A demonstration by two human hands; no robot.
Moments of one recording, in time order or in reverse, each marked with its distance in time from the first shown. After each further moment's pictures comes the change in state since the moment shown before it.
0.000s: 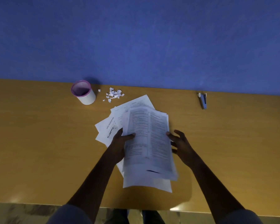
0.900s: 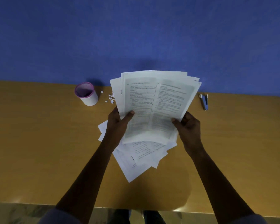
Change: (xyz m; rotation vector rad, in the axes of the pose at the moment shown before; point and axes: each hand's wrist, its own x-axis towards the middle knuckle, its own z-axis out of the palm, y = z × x) left_hand -0.026 0.086 0.026 0.243 0.122 0.542; right_hand -0.040 -0.069 0.034 -0.058 0.106 -0.682
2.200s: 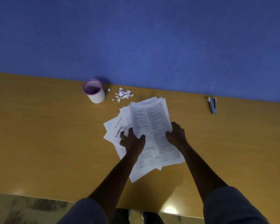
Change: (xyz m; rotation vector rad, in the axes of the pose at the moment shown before) left_hand -0.027 -0.072 0.036 0.498 0.194 -0.561; right_hand 0.023 0.049 0.041 -0.871 -0.220 0.321
